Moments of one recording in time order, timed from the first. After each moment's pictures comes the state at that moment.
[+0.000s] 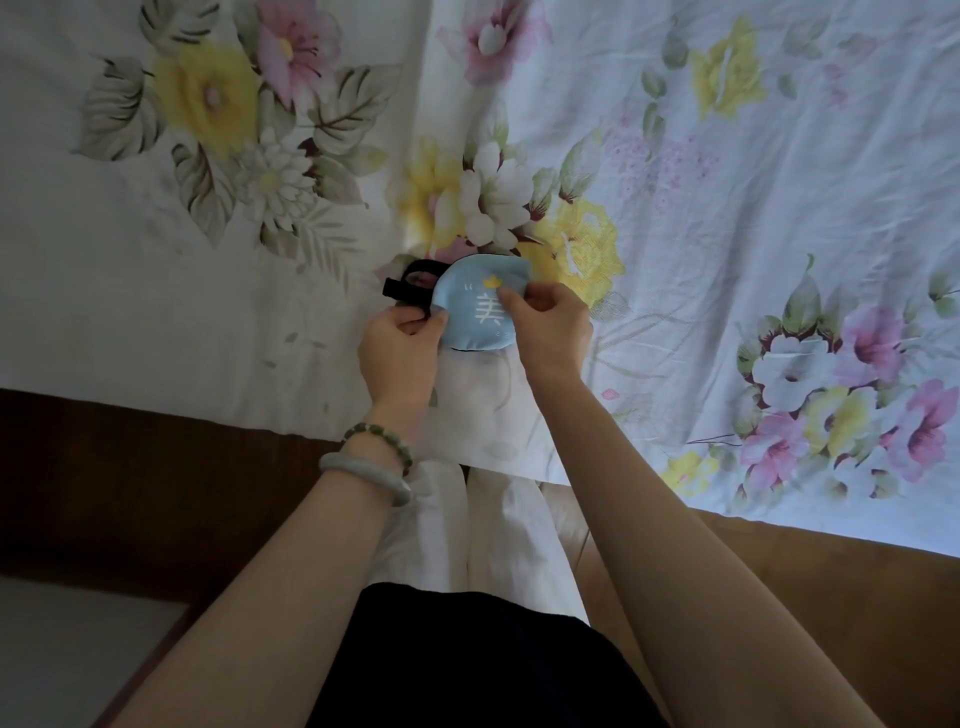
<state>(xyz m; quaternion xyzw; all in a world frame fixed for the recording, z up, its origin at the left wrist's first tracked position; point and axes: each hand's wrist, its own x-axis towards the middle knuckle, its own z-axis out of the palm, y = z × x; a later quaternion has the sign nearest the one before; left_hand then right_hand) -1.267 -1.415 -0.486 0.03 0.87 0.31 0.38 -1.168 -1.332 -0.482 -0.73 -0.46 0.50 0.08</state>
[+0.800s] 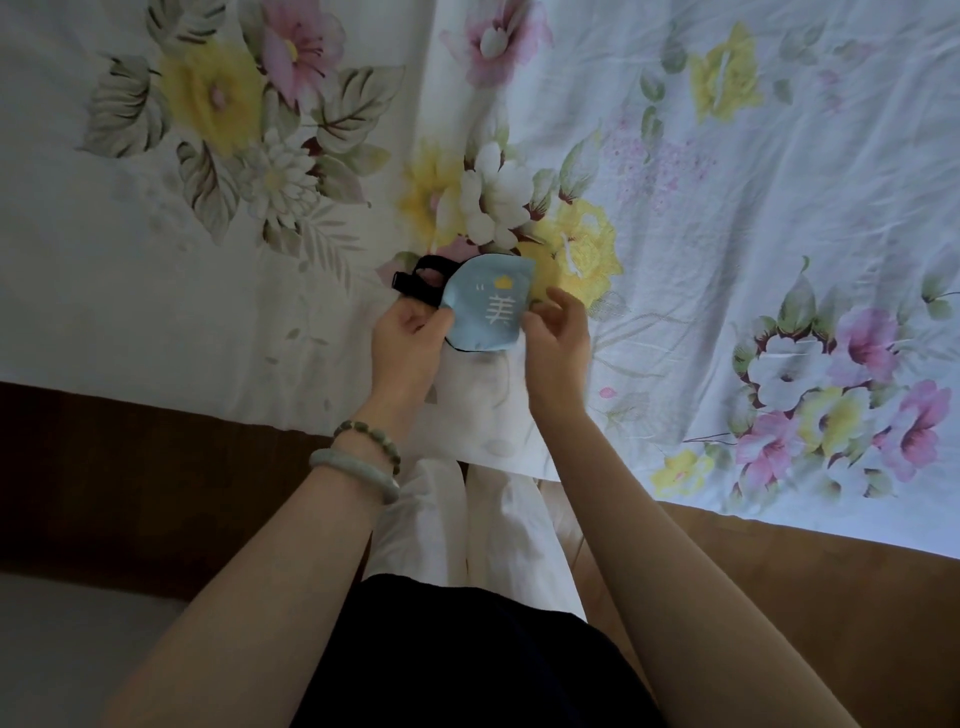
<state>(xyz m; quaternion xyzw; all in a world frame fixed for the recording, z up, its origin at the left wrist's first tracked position) -1.266 -1.413 -0.476 -0.01 0.80 0.38 0.47 -1.152 -1.357 -0.473 -0.70 -0.40 0.57 0.18</state>
